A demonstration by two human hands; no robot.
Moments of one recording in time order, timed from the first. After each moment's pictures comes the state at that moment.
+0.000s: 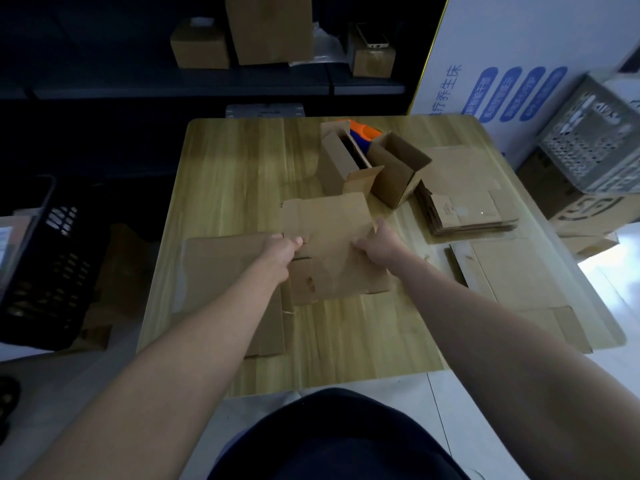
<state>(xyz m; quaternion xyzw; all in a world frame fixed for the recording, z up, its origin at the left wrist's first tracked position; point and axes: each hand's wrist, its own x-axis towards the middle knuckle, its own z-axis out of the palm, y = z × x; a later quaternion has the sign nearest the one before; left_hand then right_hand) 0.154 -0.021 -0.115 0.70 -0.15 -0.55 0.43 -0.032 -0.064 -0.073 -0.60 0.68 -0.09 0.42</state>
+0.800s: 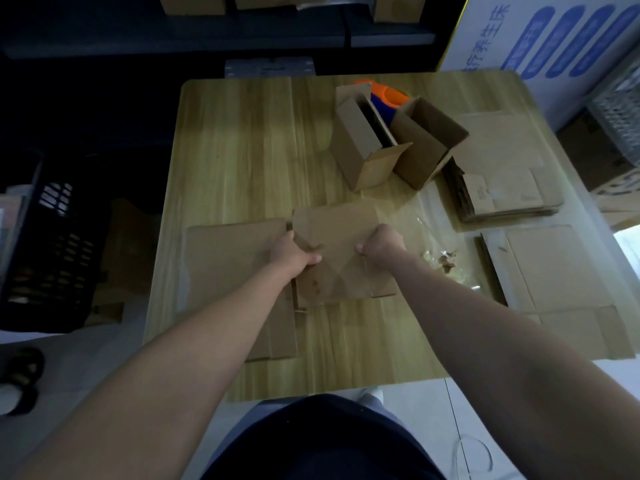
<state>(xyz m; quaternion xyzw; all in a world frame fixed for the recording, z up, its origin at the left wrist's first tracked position) 0.171 -0.032 -0.166 0.79 -0.34 -0.46 0.21 0.002 -0.095 -0.137 -0.60 0.72 0.04 0.36</state>
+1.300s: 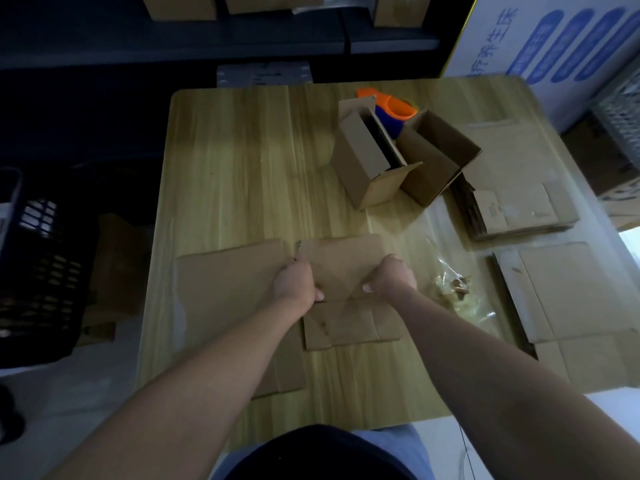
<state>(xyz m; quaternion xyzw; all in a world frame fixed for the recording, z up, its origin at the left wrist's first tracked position) 0.165 -0.048 -0.167 0.79 -0.50 -0.35 0.00 0.005 -0.103 -0.166 -0.56 0.76 0.14 0.31</state>
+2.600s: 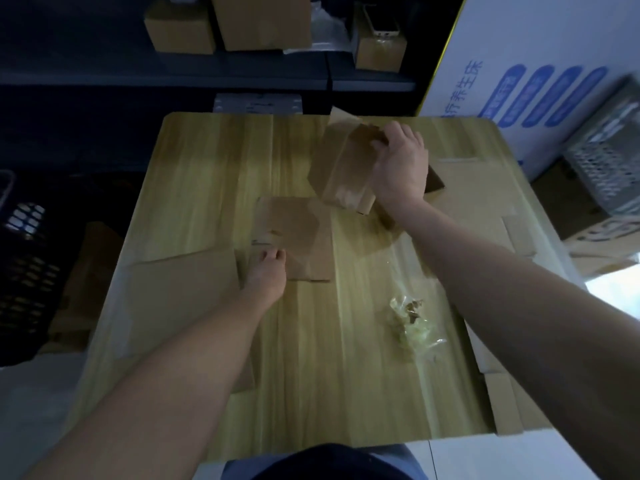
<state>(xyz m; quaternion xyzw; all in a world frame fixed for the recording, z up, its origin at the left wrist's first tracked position) 0.147 -0.093 -0.182 0.77 -0.58 -0.24 -0.06 -0.021 -0.214 -0.013 -0.75 0.57 -0.34 0.05</state>
